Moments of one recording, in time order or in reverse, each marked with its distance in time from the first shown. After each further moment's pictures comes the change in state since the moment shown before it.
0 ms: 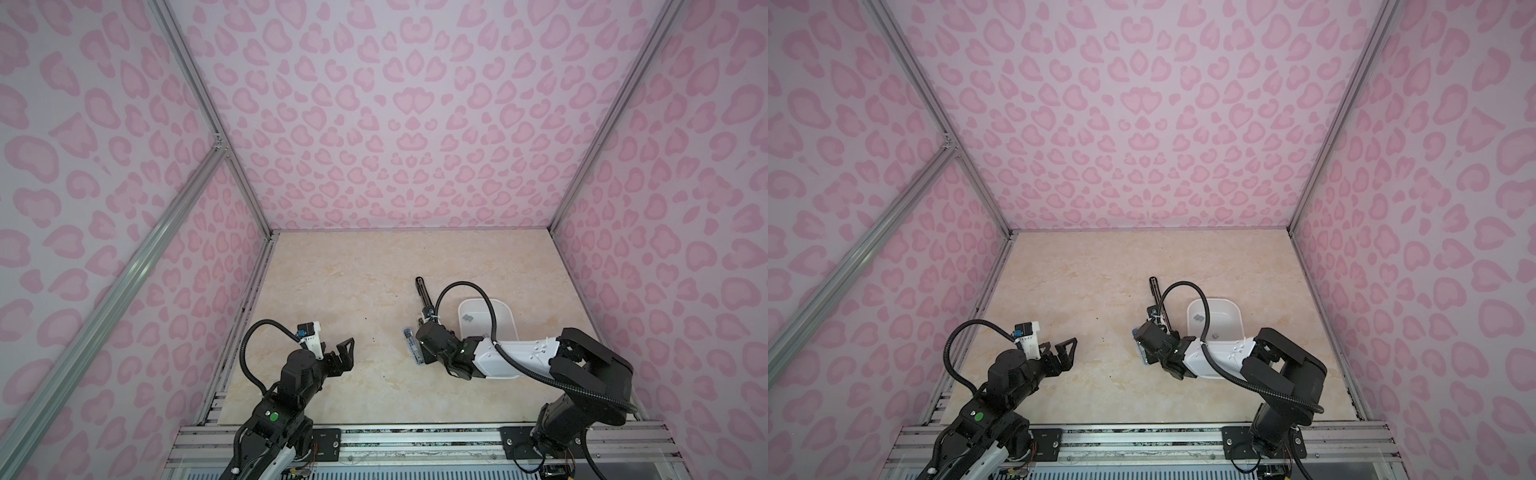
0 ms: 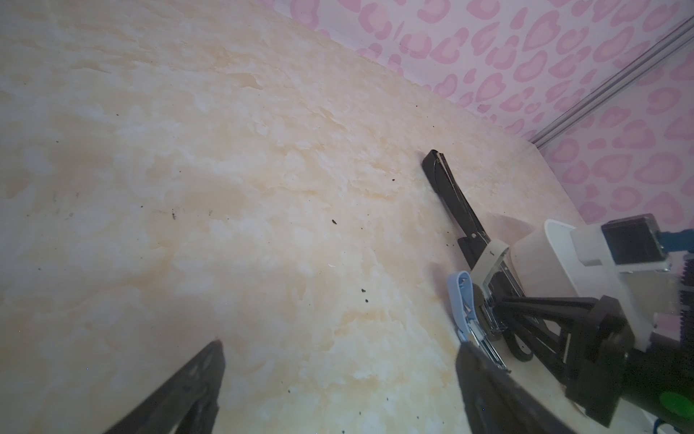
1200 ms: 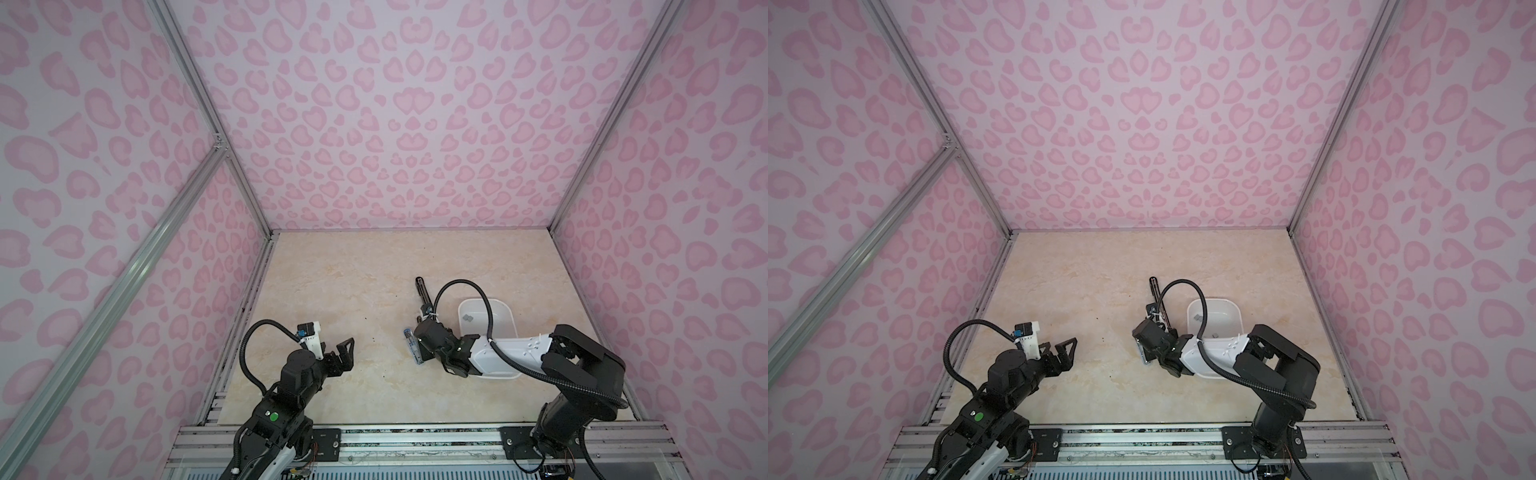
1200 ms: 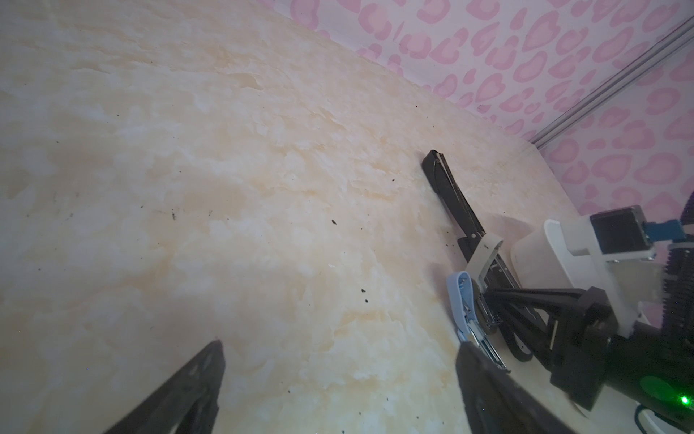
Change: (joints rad) left arm 0.000 -0.001 0.000 0.000 0.000 0.000; right arm -0.017 0.025 0.005 0.034 0.003 0.004
